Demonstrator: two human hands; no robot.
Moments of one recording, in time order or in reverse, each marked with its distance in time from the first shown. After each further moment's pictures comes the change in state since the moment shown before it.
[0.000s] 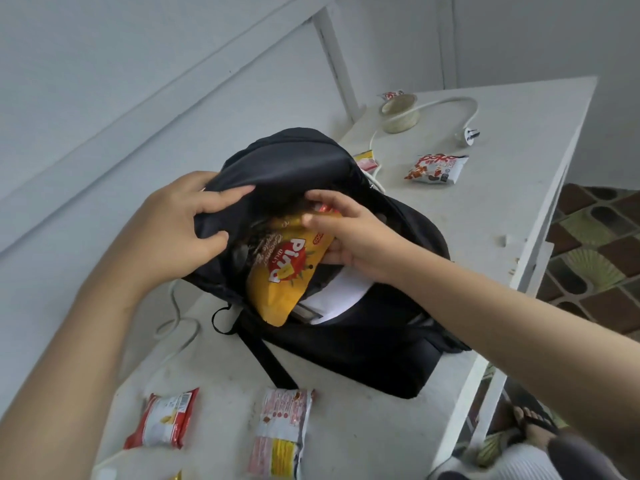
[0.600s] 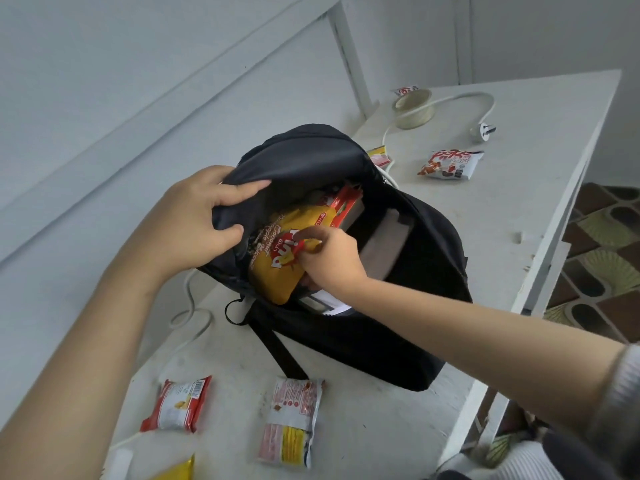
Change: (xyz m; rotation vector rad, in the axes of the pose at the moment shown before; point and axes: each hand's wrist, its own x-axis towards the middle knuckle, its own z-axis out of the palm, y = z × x) left_hand -0.003 -0.001 0.000 0.032 -0.027 -0.014; right_hand 0.006 0.042 0.049 -0.444 0.271 -0.062
